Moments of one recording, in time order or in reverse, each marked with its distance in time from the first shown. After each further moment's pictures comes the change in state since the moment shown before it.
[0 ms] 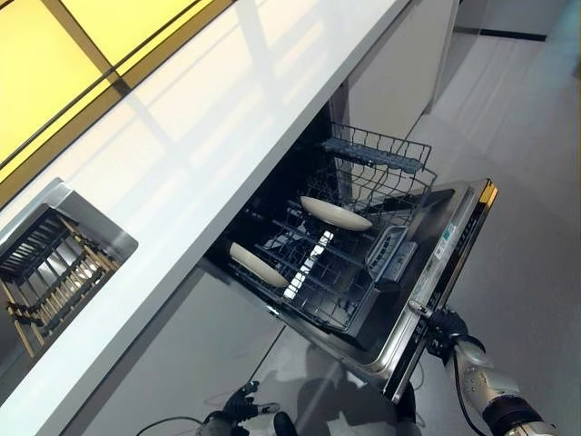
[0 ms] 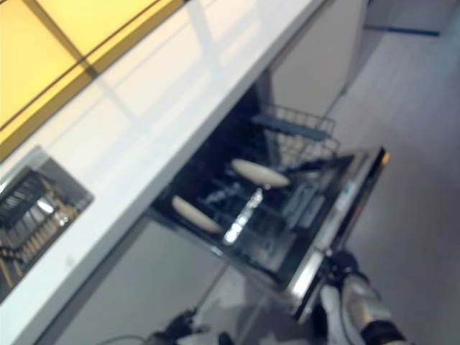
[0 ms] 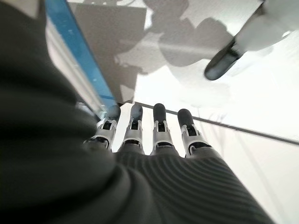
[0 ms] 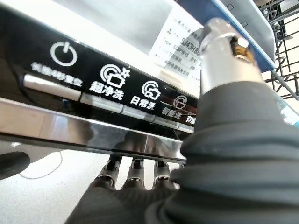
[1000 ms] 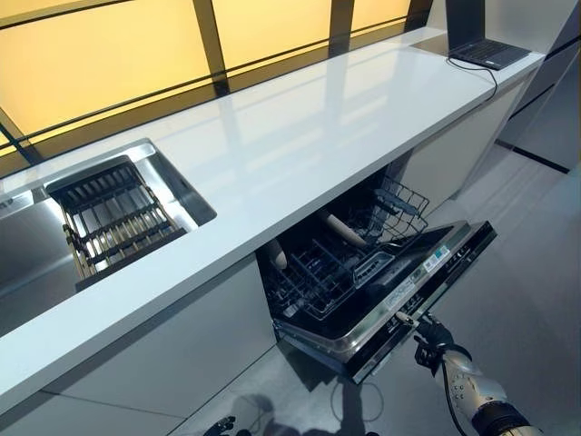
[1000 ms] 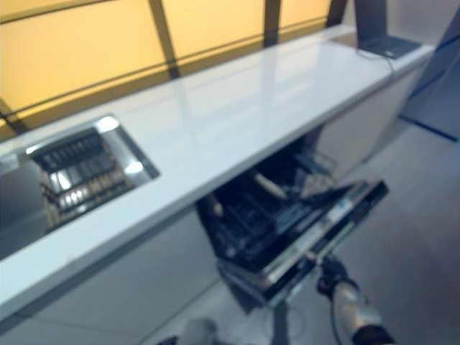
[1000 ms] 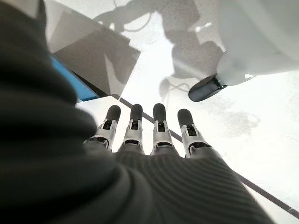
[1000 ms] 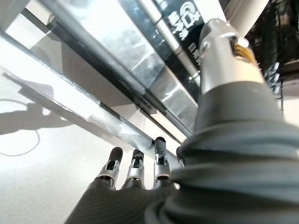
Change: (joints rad) left arm 0.087 0.075 0.021 0.028 0.011 0.011 -0.027; right arm -0.010 0.050 0.028 0.022 -0.008 0.024 0.032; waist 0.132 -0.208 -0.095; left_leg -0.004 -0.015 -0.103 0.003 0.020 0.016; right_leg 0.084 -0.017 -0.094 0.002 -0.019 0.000
